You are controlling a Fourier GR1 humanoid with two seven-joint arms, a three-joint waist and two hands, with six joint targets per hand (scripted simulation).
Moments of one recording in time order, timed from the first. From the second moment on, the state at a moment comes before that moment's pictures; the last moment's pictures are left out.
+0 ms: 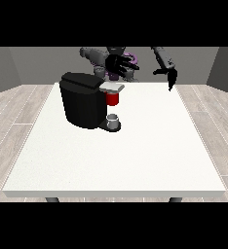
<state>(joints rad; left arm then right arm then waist) -0.25 0.17 0.17 -1.06 -0.02 -0.47 -0.50 -0.85 -0.06 0.03 -1.09 0.27 -0.28 -0.07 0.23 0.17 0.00</state>
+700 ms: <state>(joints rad) -0.20 0.14 0.15 -0.98 -0.05 -0.46 -0.58 -0.78 0.00 0.27 -1.09 0.19 -0.22 -0.16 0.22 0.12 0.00</state>
